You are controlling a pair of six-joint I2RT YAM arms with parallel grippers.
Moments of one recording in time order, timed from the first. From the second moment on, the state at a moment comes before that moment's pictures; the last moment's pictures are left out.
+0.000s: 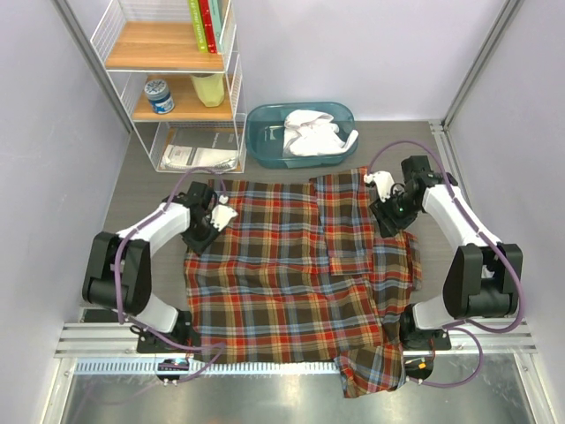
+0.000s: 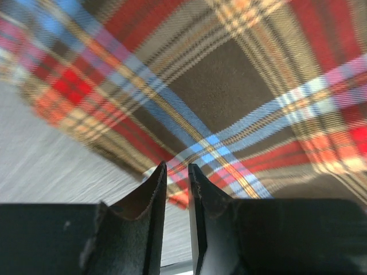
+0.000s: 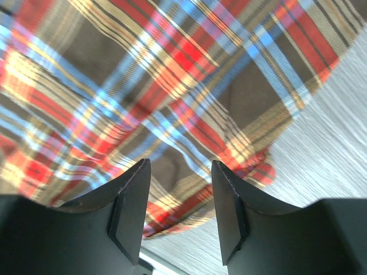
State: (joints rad) left arm -0.24 1.52 0.91 -0.78 0.01 0.54; right arm 0.03 1.46 1.08 -0.93 -0.27 -0.65
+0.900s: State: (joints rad) left arm -0.19 1.34 1.00 -0.78 0.16 0.52; right arm 0.10 1.72 1.08 -0.78 -0.41 -0.21
